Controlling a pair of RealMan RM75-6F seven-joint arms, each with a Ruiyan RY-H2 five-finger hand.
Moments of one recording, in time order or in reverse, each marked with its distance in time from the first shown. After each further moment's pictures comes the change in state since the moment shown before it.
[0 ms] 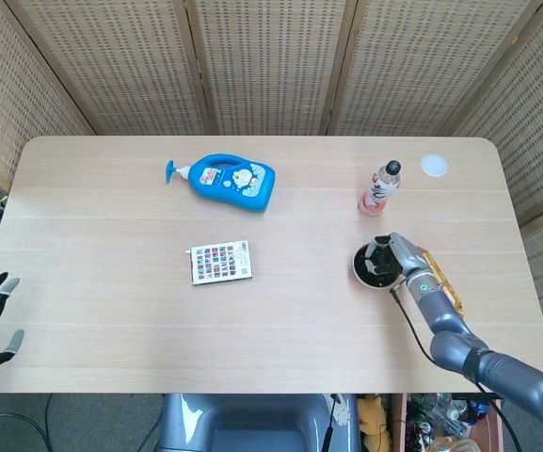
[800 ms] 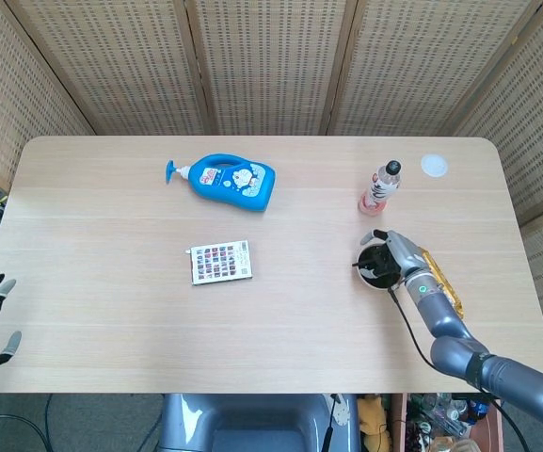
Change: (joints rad) left arm 0.009 -0.003 0.002 0.014 -0.002 0.010 -0.017; right arm -0.009 0.033 0.010 -0.086 -0.031 0.071 -0.034
